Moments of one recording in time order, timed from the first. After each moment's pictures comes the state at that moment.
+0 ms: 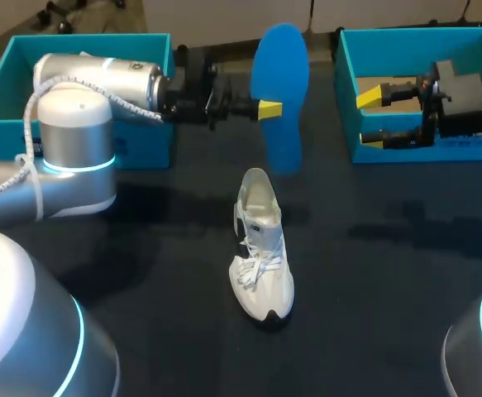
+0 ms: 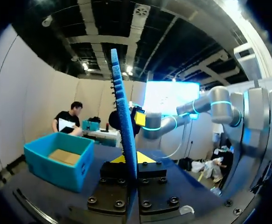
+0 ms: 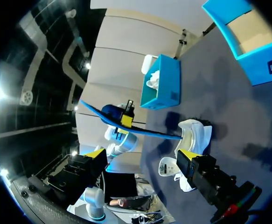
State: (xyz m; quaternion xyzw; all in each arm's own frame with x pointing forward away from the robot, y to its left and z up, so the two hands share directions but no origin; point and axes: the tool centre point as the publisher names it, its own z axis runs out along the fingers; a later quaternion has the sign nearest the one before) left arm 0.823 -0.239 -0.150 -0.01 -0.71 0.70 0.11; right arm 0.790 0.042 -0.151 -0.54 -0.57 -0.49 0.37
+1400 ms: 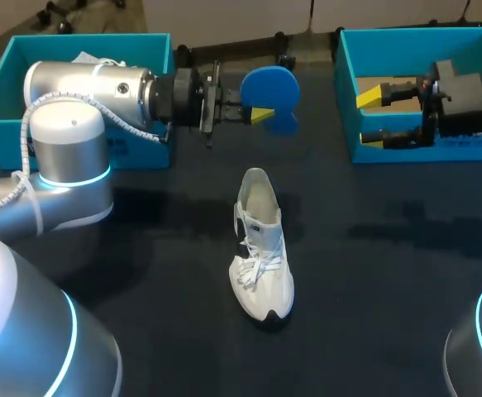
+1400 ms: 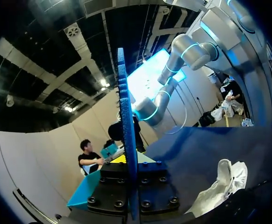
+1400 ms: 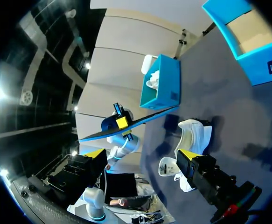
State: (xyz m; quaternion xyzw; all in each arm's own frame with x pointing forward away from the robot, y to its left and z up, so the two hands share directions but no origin) left arm 0.825 -0.228 -0.151 -0.24 -0.66 0.70 -0.14; right arm 0.790 0.042 -0.151 -0.54 -0.57 -0.49 0.37
